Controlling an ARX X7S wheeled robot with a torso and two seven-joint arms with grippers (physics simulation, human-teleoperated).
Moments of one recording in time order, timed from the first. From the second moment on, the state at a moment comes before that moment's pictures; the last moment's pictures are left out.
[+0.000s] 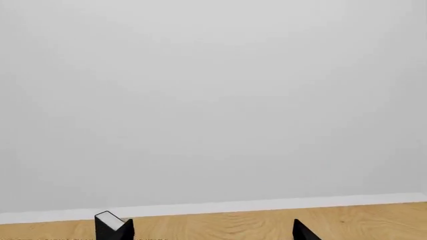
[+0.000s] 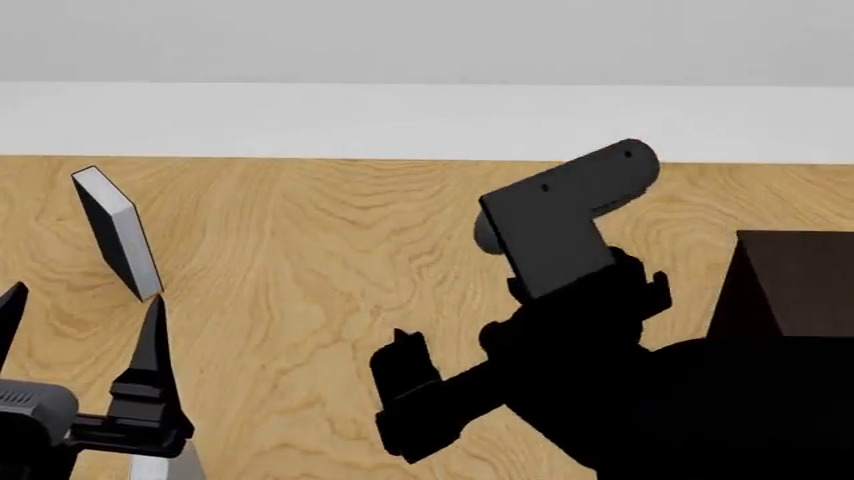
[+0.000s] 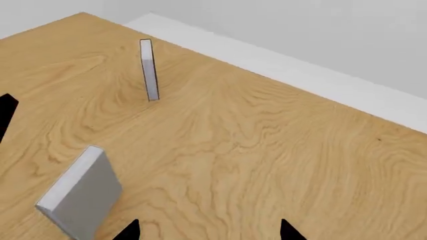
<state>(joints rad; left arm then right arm) -0.18 -0.24 0.10 0.40 -0.24 -0.29 -0.11 0.98 0.47 -0.20 -0.31 1.39 1.51 0.52</state>
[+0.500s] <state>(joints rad) -0.18 -0.25 0.09 0.42 -0.28 -0.30 -0.11 1.08 0.60 -0.52 -0.19 1.77 1.53 0.65</state>
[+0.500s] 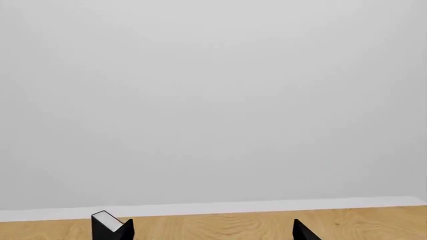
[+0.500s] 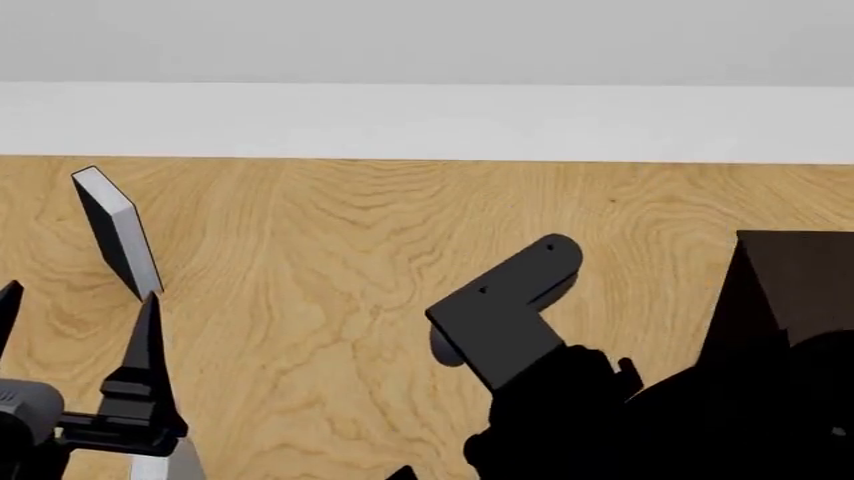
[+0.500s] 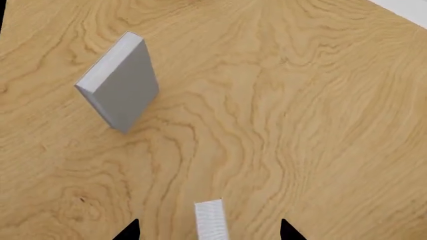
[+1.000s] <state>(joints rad) -0.18 -0.26 0.09 0.40 -0.29 -0.29 -0.12 1.09 0.60 -0.72 -0.14 1.61 1.49 0.50</state>
